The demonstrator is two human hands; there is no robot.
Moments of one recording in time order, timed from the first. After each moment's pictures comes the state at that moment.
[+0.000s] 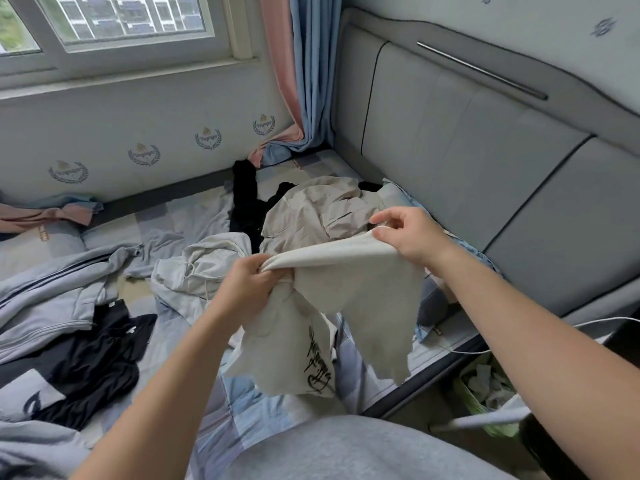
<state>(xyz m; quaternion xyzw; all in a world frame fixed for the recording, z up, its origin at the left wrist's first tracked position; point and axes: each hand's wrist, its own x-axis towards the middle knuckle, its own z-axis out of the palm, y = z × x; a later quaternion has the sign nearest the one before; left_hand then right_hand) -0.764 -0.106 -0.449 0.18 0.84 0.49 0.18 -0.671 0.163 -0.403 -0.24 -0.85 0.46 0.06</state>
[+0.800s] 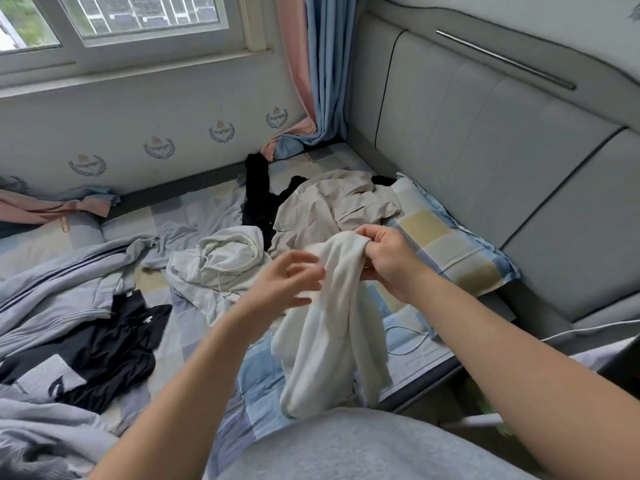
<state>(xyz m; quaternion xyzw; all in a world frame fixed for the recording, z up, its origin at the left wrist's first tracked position) -0.740 -0.105 -0.441 0.17 0.68 0.61 0.37 -0.677 0.090 -0.421 -0.22 -0.69 0.69 0.02</state>
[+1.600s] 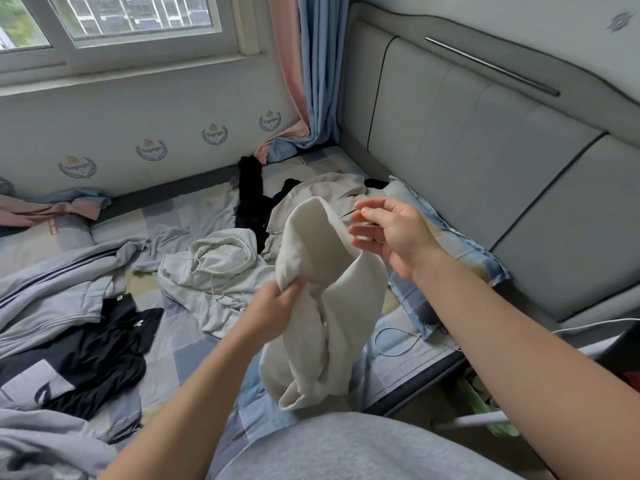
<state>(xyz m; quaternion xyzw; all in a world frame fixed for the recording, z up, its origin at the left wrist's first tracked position) -0.732 -0.101 -0.481 0.12 0.82 0.50 0.25 -0.681 0.110 -0.387 -0.25 -0.60 0.75 0.10</state>
